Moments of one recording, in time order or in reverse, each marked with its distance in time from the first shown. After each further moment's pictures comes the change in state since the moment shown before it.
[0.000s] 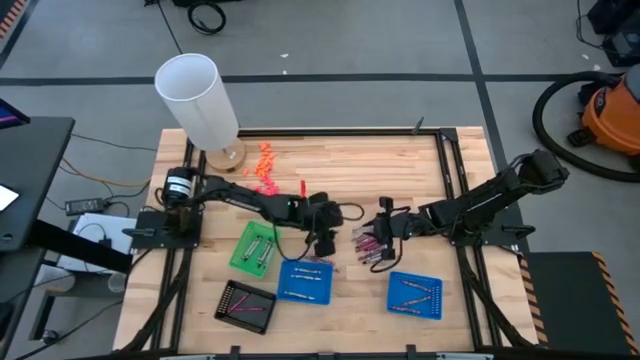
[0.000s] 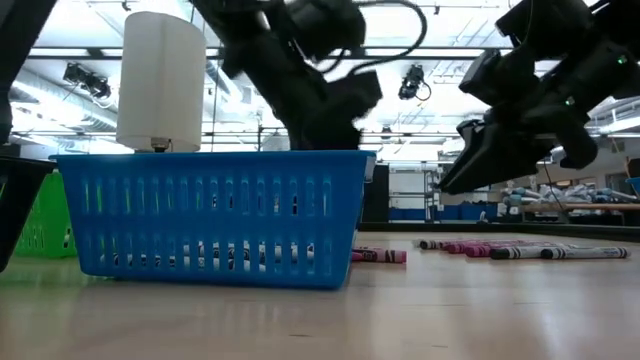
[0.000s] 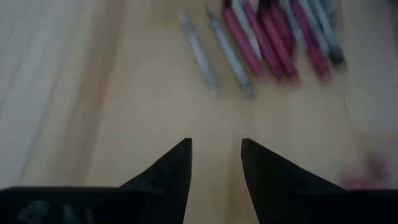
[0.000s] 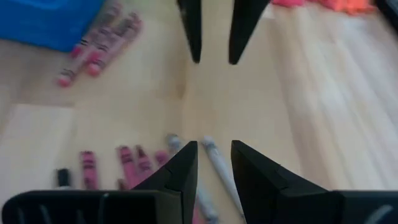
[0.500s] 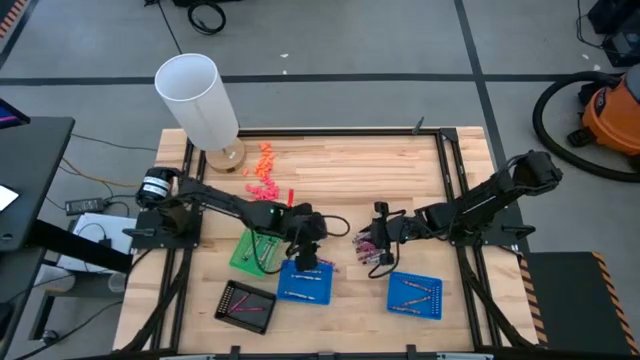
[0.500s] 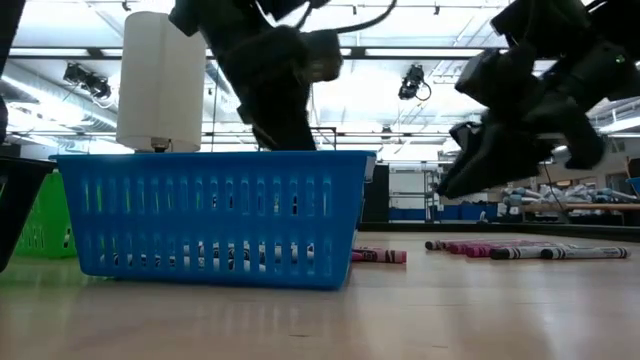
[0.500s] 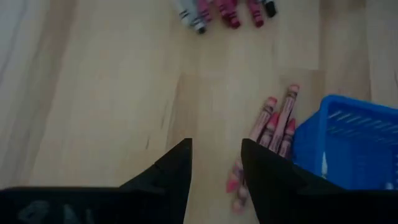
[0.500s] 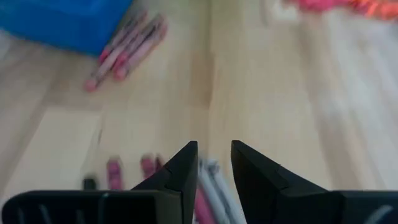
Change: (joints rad) left arm -0.107 -0.165 -0.074 -0.197 0.037 -0.113; right arm 0.023 0.067 0.031 0.033 -0.050 -0.006
